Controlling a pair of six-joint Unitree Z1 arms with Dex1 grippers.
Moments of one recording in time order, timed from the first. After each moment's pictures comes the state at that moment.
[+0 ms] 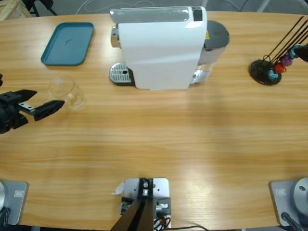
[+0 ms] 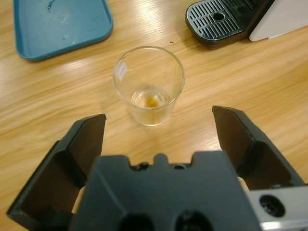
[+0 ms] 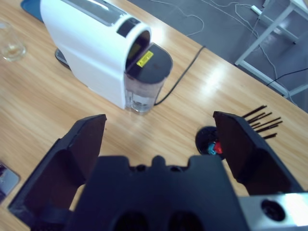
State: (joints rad) arm 0 -1.00 1.18 -0.31 -0.15 0.40 -0.35; arm 1 1.06 0.99 -1.00 0.65 -0.54 0.16
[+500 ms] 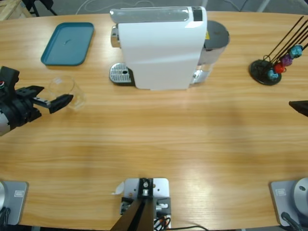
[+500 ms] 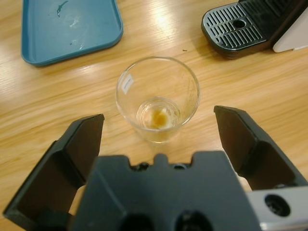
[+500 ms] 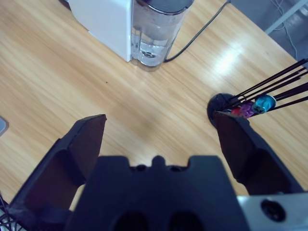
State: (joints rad) arm 0 -1.00 1.37 -0.24 -0.41 0.48 -0.36; arm 1 1.06 0.90 -0.86 0.73 -0.44 0.16
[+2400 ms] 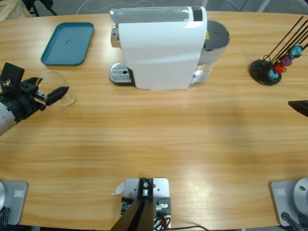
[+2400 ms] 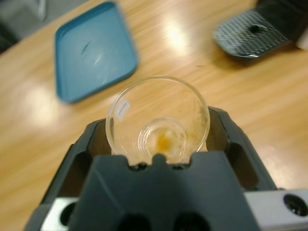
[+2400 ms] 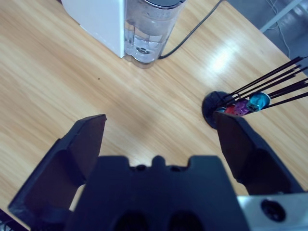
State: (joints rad) arm 0 -1.00 1.46 -0.16 -0.68 0.56 -0.08; arm 1 1.06 0.91 -0.85 0.73 -0.47 0.15
